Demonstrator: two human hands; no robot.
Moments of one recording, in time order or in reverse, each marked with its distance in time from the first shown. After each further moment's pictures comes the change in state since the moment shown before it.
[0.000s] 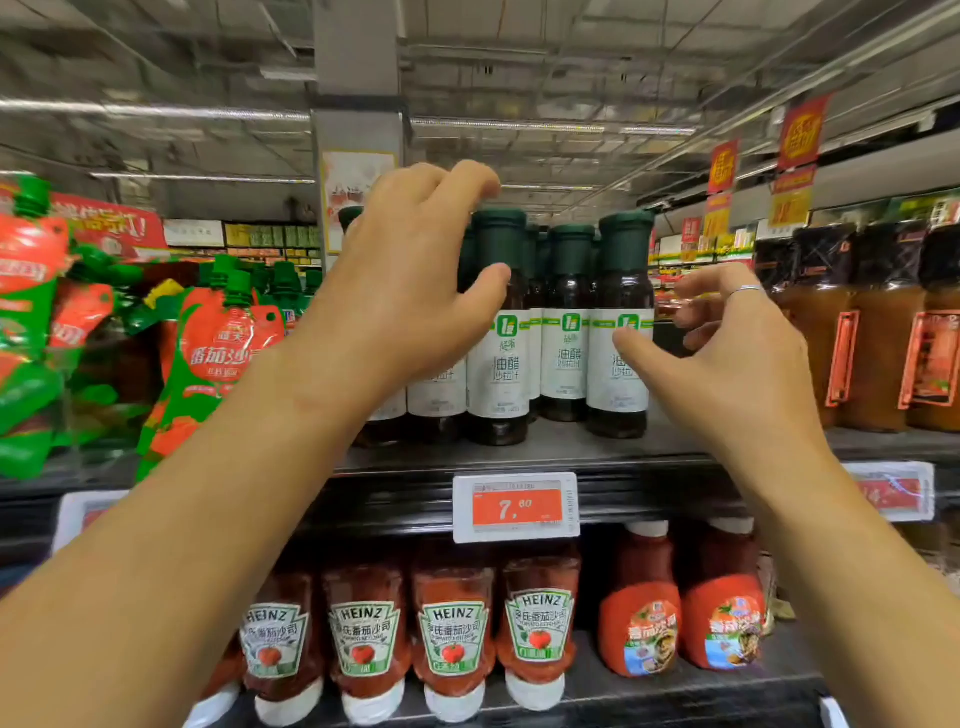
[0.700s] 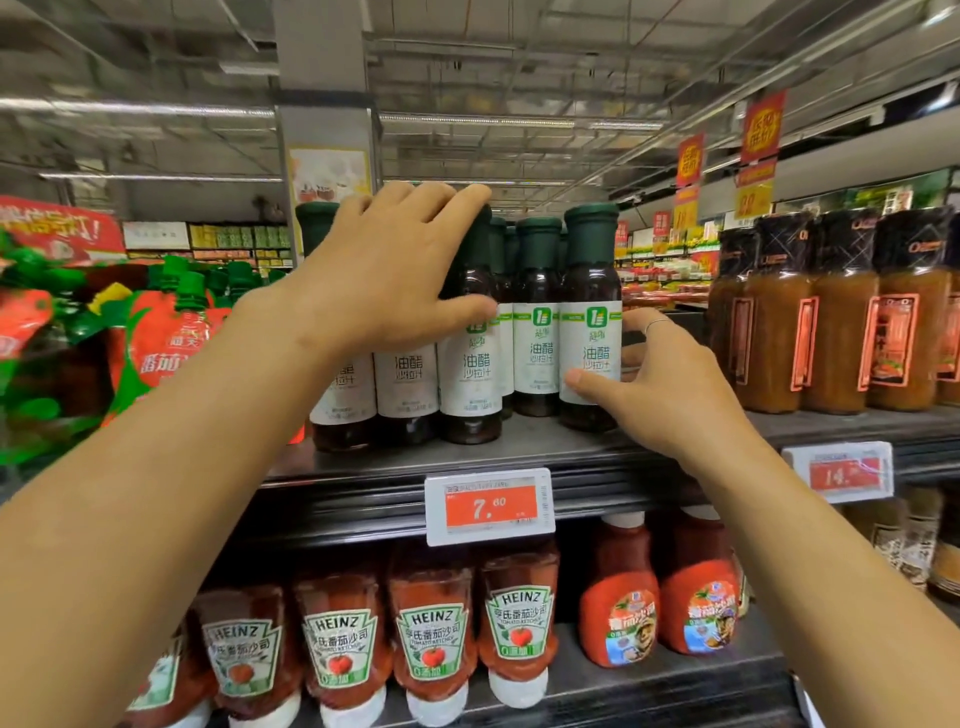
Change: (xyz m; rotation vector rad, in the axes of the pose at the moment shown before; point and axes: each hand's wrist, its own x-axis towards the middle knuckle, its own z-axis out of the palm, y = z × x) left_hand 0.035 -0.022 0.027 0.320 -0.291 0.175; right_hand 0.004 0.028 0.022 -0.008 -0.303 0.144
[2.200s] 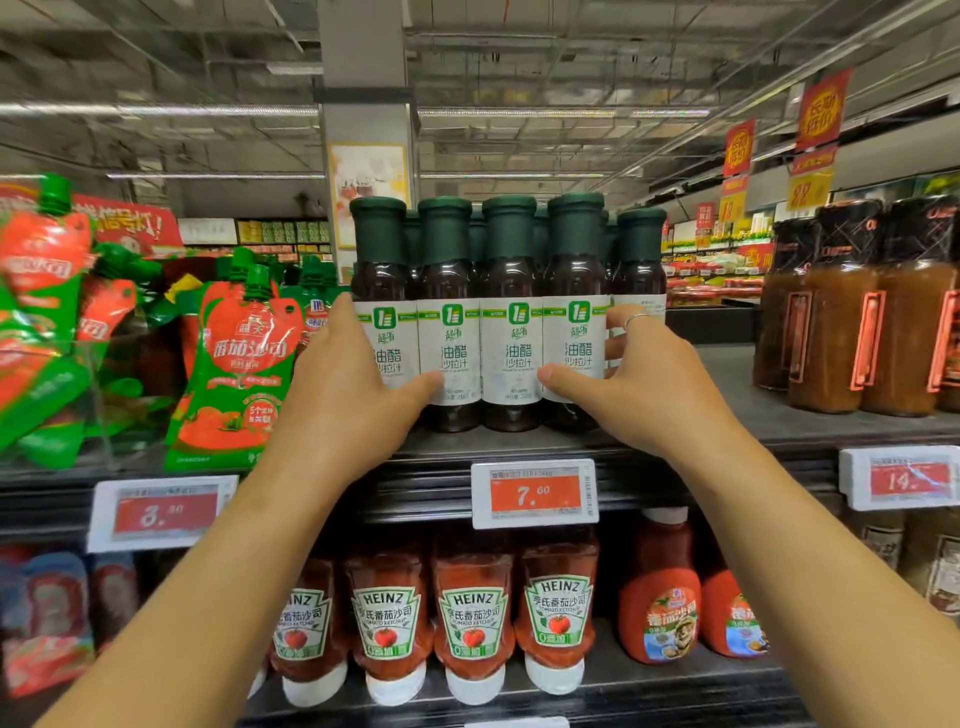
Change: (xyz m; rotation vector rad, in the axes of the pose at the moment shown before) left_hand -0.100 -0.001 0.044 -0.616 0.148 -0.663; right_hand -0.005 -0.031 0.031 0.092 -0.107 -0.105
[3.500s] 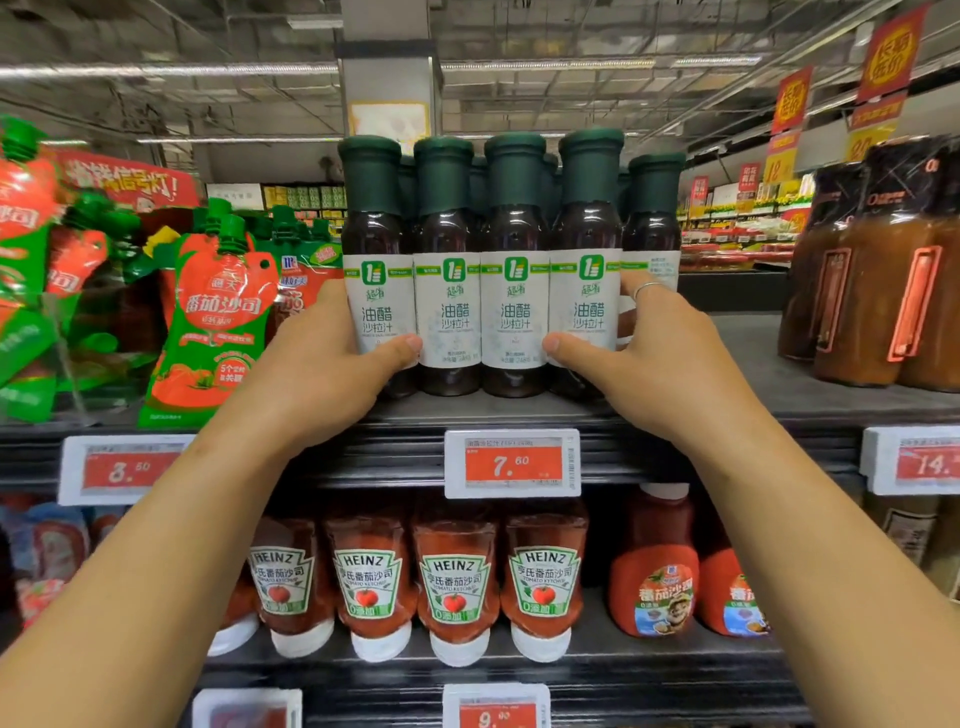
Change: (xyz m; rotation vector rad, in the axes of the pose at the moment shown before) left_hand 0.001 -0.017 0.004 0.015 -0.142 -0.079; right_hand -0.005 0.015 -0.004 0.063 -0.027 -0.016
